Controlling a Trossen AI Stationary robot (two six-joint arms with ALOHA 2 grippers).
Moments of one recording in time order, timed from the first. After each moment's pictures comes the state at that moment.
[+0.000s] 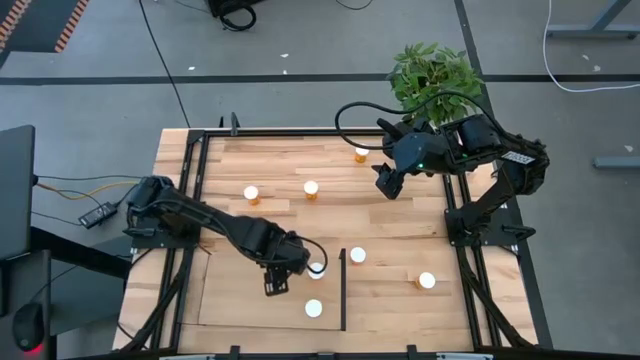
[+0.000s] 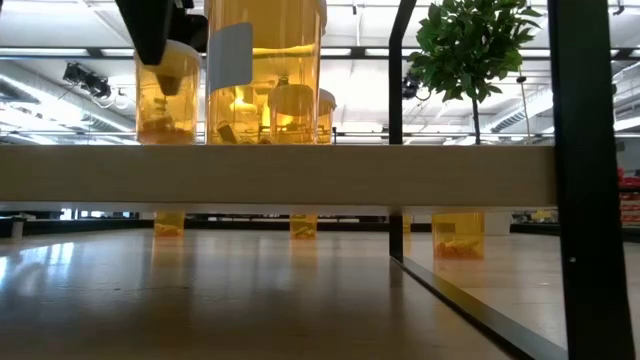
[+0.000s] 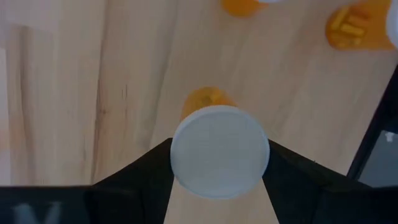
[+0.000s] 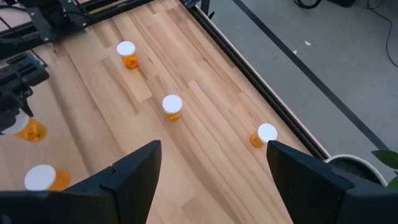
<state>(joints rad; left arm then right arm) -0.37 1.77 1.54 -1.17 0.00 -0.58 0.14 1.58 2.17 -1.57 0.52 0.56</state>
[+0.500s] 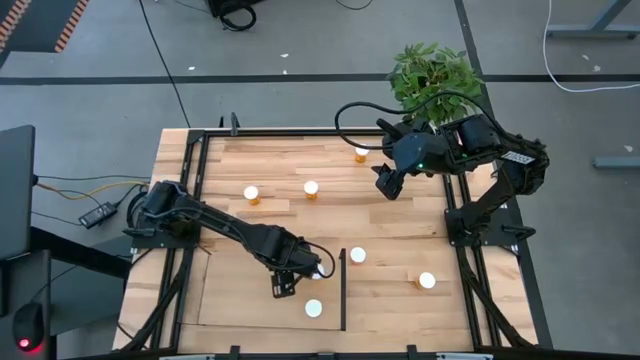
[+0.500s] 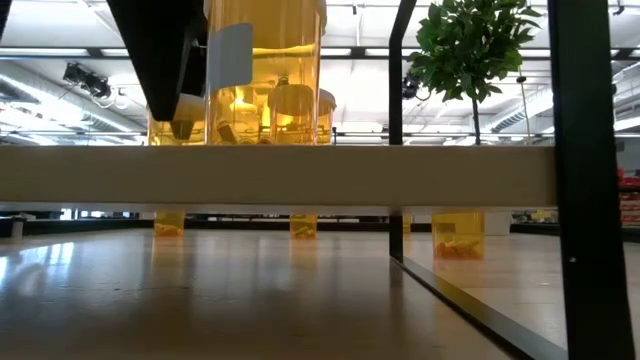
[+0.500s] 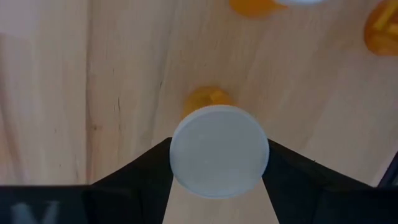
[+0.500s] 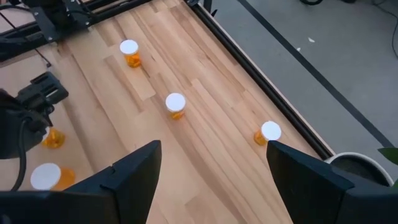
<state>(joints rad) -0.36 1.89 1.54 -1.13 0.00 -0.54 0.14 1.58 2.17 -1.57 0.51 0.58</state>
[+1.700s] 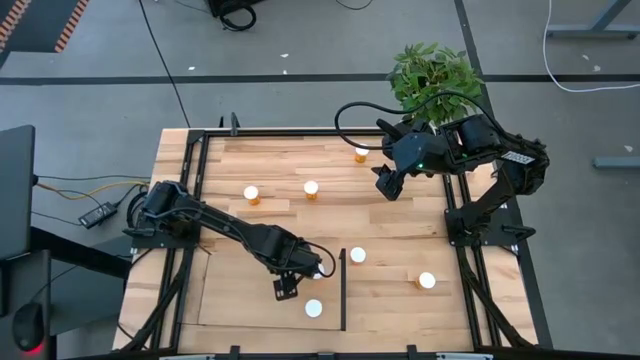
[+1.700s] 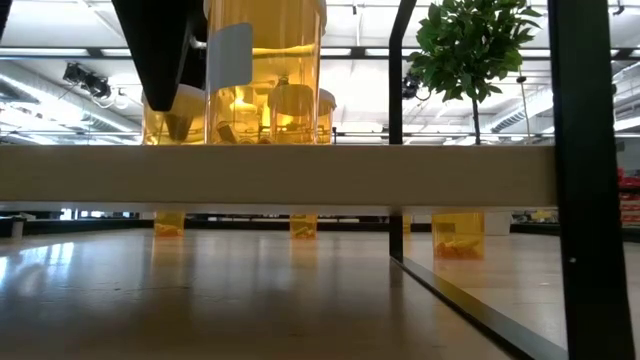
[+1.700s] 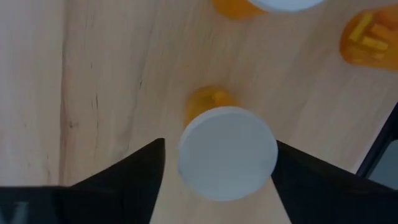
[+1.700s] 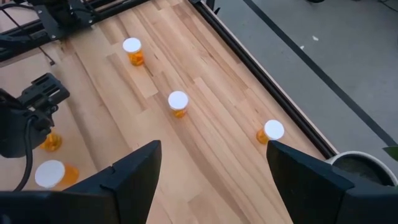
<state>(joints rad) -0.36 1.88 1.54 -1.10 0.06 -0.60 0.14 1.58 2.17 -1.57 0.49 0.58</state>
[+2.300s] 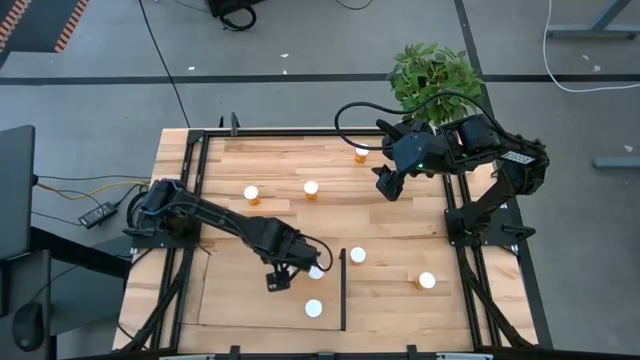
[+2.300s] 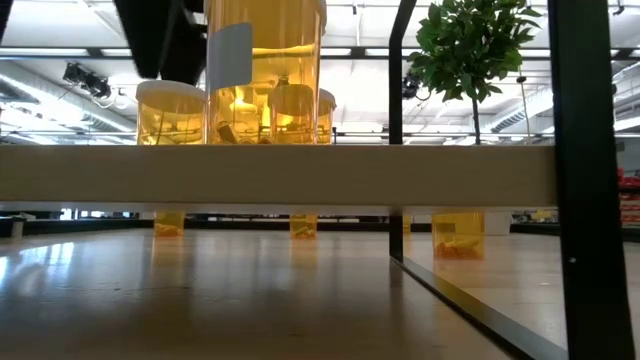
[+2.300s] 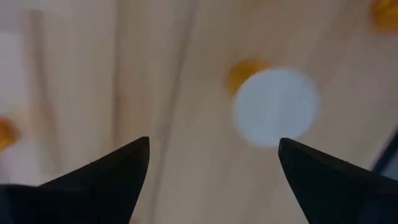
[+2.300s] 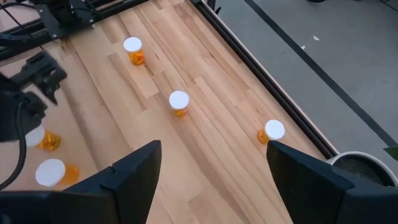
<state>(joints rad) -0.34 1.87 1.64 -1.32 0.00 -0.51 0.14 1.58 2.17 -1.57 0.49 0.57</state>
